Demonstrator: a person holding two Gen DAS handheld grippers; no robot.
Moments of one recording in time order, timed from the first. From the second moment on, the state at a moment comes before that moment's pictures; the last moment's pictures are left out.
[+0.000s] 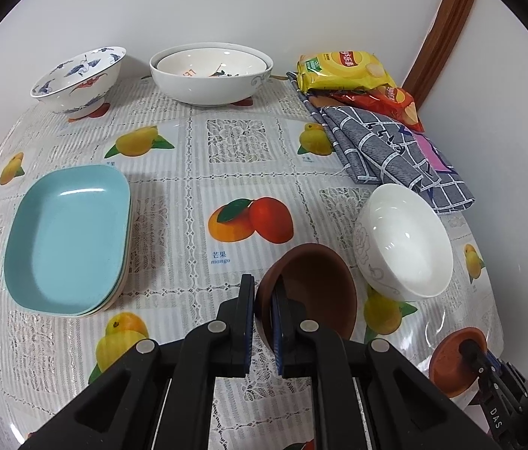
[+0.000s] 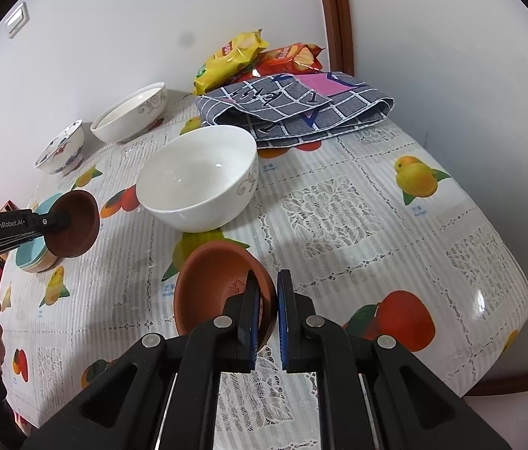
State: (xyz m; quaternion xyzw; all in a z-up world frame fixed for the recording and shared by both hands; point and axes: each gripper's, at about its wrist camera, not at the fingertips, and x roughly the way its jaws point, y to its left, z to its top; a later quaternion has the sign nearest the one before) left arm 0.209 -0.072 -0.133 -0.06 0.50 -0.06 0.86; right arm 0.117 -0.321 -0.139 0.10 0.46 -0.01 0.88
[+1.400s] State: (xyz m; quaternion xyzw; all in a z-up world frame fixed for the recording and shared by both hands) left arm 0.240 -0.052 -0.125 -0.08 0.48 -0.07 0.87; right arm 0.221 -0.295 -0.113 0.07 0.44 0.01 0.90
